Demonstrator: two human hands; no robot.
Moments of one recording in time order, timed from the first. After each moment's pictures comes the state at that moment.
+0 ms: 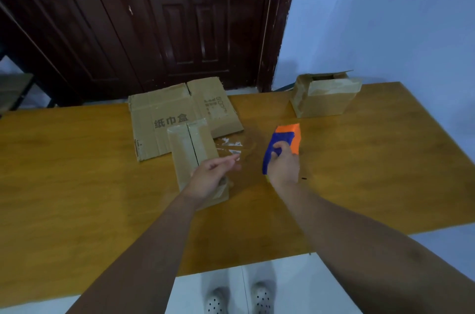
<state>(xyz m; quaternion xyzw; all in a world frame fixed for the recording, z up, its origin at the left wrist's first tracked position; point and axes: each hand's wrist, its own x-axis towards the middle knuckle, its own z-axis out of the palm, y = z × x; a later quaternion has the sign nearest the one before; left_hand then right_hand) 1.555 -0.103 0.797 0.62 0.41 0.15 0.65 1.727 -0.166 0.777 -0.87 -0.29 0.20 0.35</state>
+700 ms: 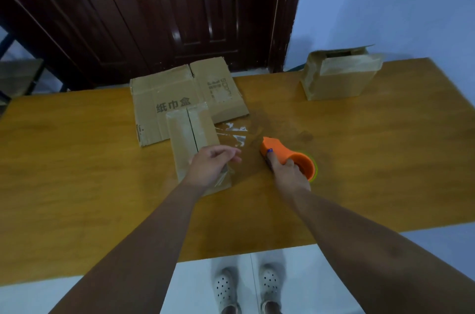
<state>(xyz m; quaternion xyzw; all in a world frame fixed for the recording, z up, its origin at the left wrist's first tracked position) 1.565 -0.104 0.788 0.62 0.47 0.19 0.60 1.743 -0.193 0.717 -0.84 -0.48 0.24 -0.01</state>
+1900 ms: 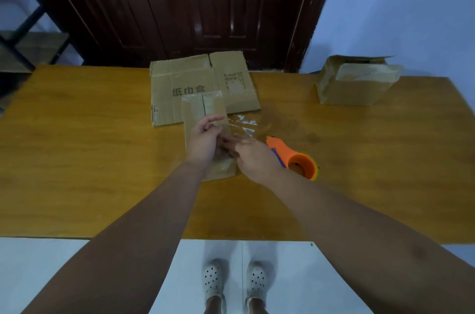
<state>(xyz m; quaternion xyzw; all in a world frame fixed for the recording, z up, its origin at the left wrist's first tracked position) 1.559 -0.099 0.793 0.46 0.52 0.38 0.61 1.681 -0.158 0.796 -0.62 -0.75 0.21 0.11</state>
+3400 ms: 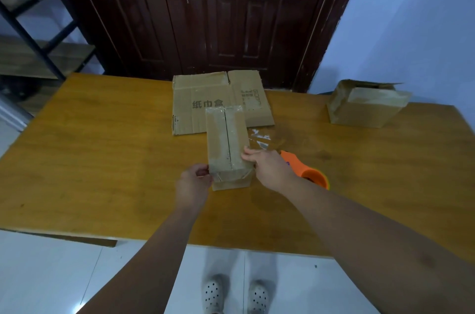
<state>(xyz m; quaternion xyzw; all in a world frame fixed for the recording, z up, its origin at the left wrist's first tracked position) 1.483 -0.140 0.765 0.52 0.65 0.29 0.47 1.677 -0.156 0.795 -0.67 -0.68 0.28 0.09</state>
